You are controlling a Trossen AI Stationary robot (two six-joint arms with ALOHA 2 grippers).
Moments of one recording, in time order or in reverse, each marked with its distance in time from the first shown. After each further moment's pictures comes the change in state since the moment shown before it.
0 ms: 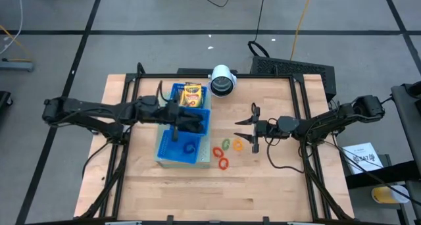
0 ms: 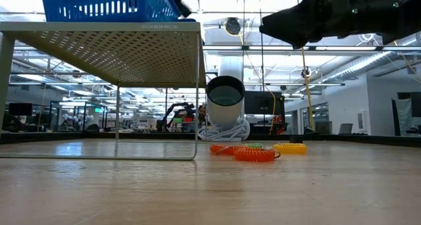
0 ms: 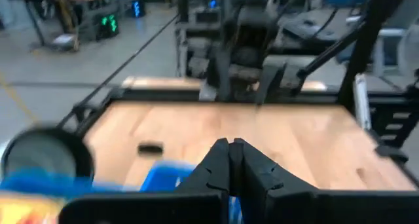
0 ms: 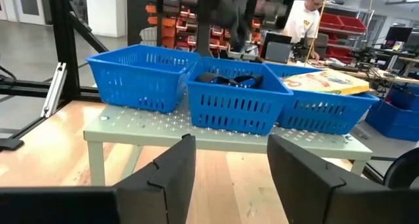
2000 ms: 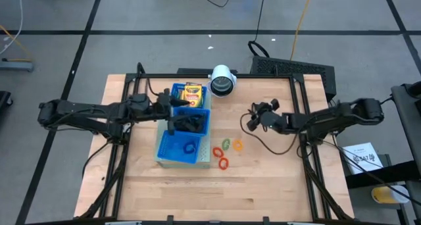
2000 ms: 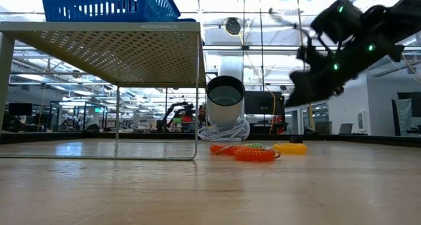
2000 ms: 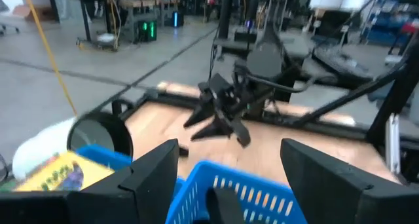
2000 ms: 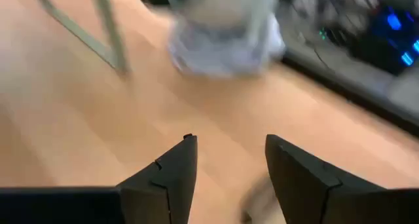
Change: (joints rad) left arm 0.034 -0.125 -0.067 0.013 -0.119 -0.123; right arm -0.202 0.025 0.000 -0.619 0.492 0.481
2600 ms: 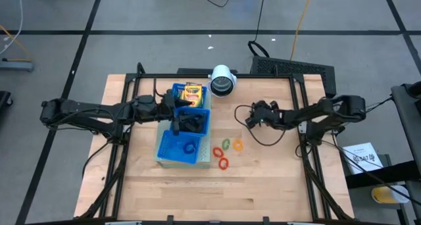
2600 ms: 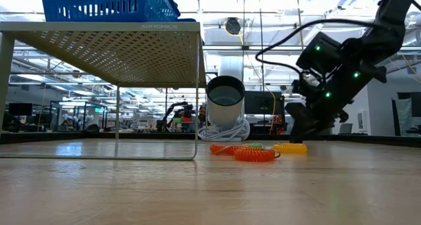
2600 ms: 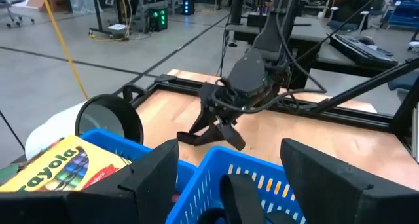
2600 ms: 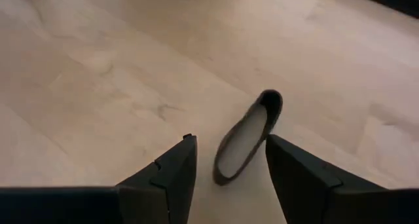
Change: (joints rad) left arm 0.001 0.068 0.000 0.007 -0.043 0.008; right arm -0.171 0.243 0.000 0.015 -0.159 0.156
